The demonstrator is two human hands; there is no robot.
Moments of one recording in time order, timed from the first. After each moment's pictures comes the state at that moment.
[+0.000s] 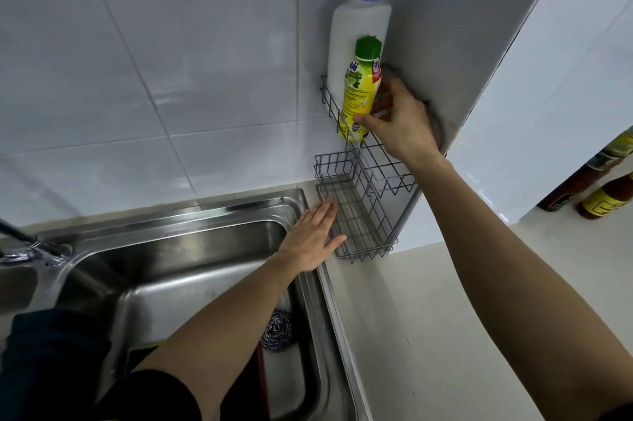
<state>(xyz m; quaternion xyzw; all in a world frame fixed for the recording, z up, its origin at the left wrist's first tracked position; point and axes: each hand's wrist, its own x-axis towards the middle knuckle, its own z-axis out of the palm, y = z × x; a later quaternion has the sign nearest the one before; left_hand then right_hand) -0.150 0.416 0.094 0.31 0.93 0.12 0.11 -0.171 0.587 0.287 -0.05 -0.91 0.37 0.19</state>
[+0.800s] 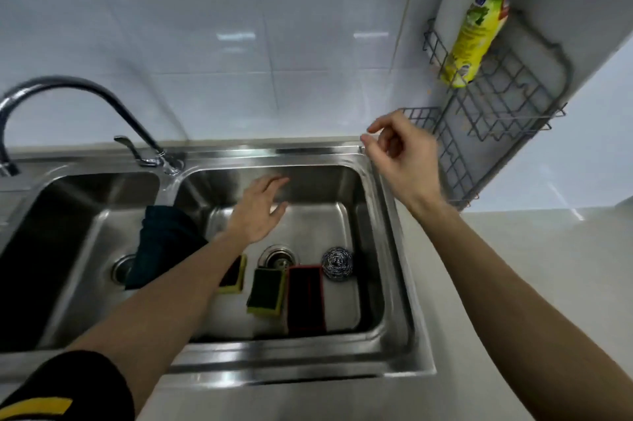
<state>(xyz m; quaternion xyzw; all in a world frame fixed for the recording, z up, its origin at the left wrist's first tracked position) -0.077 0.183 0.087 0.15 0.97 0.17 0.00 -0.069 0.448 0.216 0.12 -0.85 0.44 0.26</state>
